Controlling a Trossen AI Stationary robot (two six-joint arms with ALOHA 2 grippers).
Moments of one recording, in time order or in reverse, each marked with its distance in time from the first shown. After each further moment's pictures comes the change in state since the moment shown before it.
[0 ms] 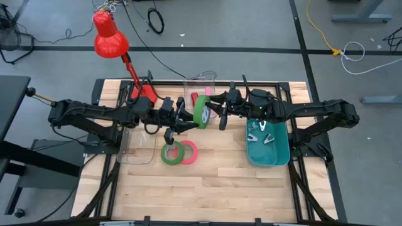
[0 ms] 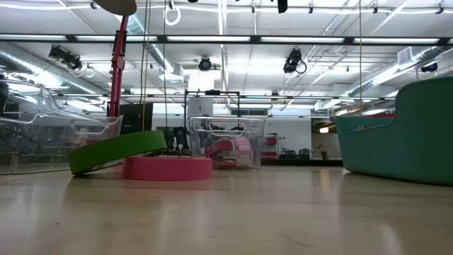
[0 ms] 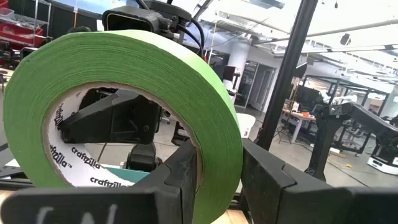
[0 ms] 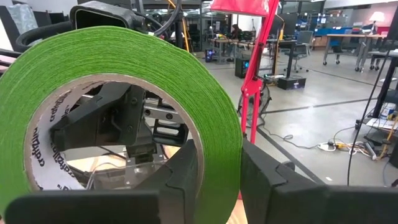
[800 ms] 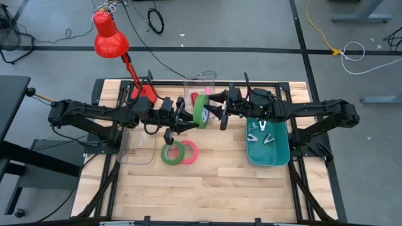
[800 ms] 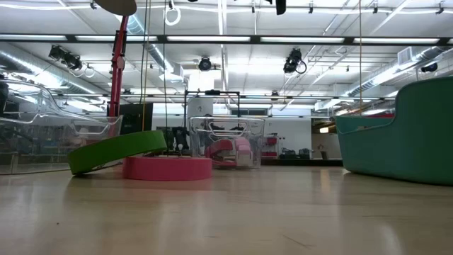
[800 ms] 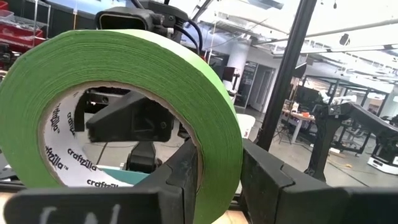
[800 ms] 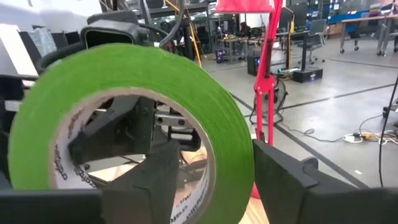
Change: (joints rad) left arm 0.000 -0.001 0.000 0.003 0.001 0.004; right arm 0.000 -0.001 0.000 0.017 -0.051 0.106
